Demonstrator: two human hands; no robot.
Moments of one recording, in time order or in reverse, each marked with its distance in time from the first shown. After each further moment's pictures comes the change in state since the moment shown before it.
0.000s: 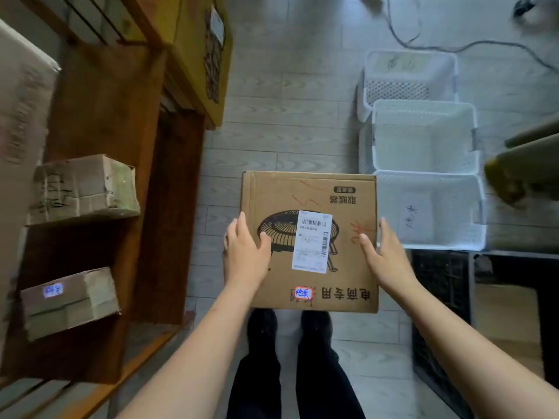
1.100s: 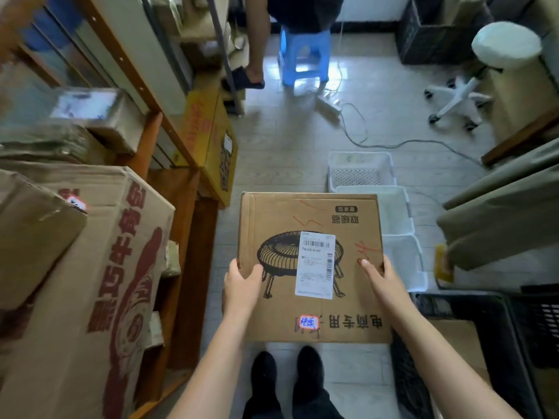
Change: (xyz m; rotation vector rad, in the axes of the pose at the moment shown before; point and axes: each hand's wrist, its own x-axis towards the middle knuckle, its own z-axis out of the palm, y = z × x) left_hand -0.141 0.142 -0.171 -0.393 -0.075 -0.204; right_hand -0.127 -0.105 -0.170 0.428 0.079 0.167
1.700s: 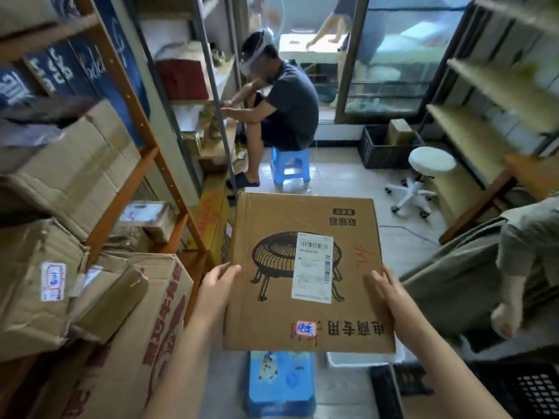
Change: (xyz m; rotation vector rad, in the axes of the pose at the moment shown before) left_hand -0.155 0.147 -0.121 -0.250 -0.036 0.295; right_hand -0.147 -0.143 -0.138 0.341 -0.102 -0.213
